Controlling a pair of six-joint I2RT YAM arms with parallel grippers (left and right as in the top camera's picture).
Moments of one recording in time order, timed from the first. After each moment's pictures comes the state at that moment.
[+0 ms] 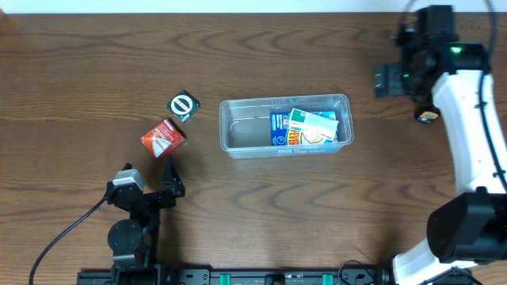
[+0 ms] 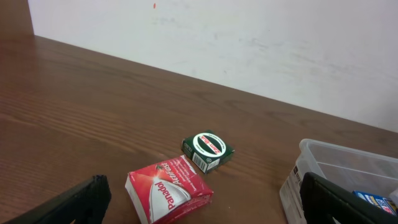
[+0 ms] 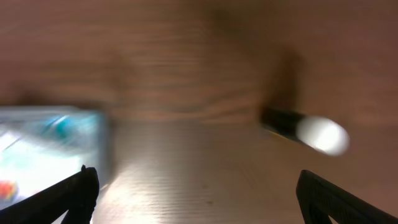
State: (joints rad) left arm 0.06 0.02 0.02 -0.11 0.02 -0.26; right arm -0.03 1.77 1.68 -1.08 0.11 -0.01
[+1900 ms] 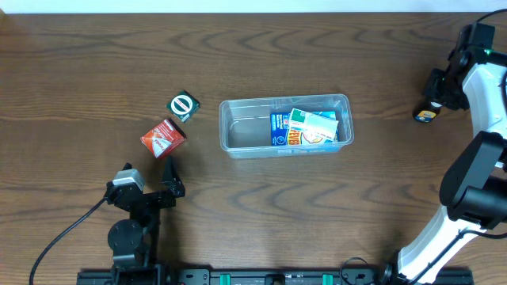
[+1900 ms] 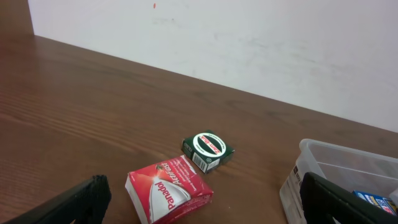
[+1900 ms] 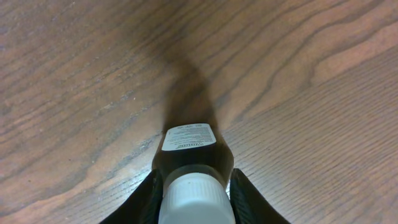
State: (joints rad) left arm 0.06 0.02 0.02 -0.11 0.02 -0.26; right arm -0.29 2.04 1.68 -0.92 0.12 0.19
